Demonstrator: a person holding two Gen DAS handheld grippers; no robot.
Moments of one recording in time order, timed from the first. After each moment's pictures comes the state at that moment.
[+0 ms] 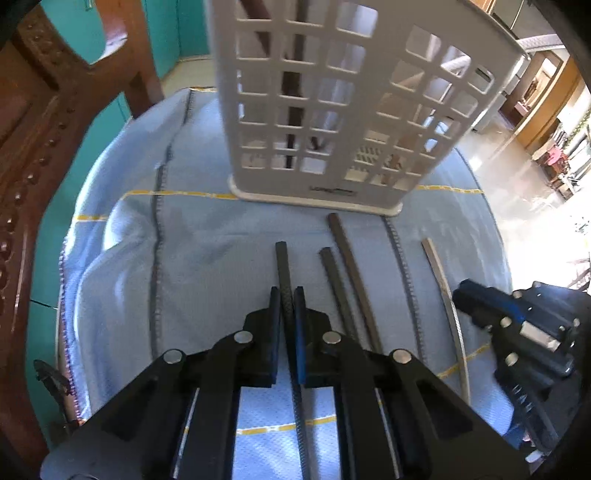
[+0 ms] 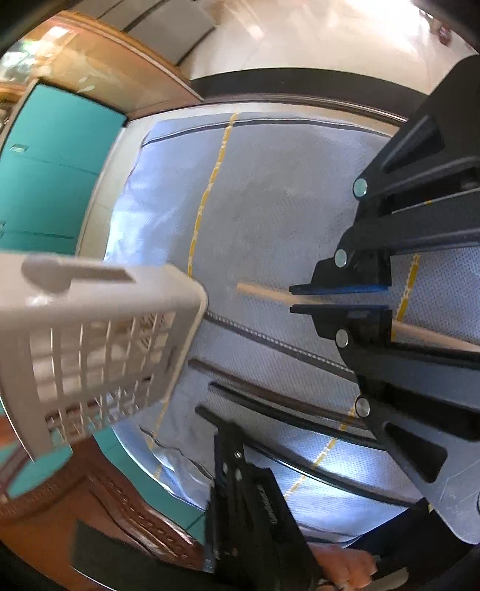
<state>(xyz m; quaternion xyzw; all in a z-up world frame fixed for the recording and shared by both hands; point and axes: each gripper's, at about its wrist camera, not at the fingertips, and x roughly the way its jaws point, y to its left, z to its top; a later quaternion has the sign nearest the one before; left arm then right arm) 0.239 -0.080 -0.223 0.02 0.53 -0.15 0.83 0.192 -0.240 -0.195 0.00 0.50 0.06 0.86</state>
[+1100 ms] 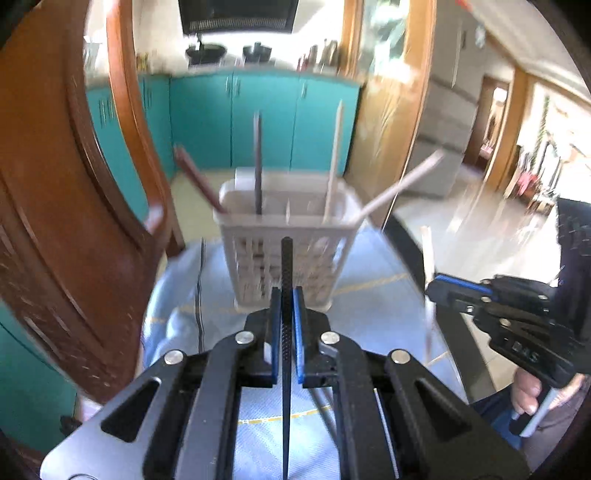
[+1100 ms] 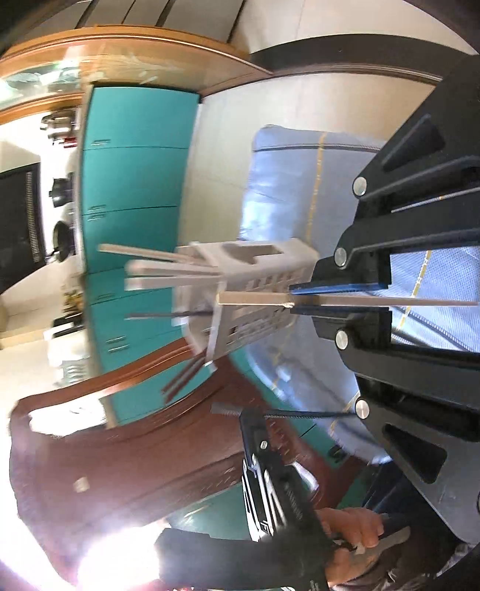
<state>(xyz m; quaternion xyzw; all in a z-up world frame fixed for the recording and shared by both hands) 0.136 -0.067 -0.067 0.02 0.31 -0.19 0.93 0.117 -0.266 -0.076 0.07 0.28 0.15 0.94</state>
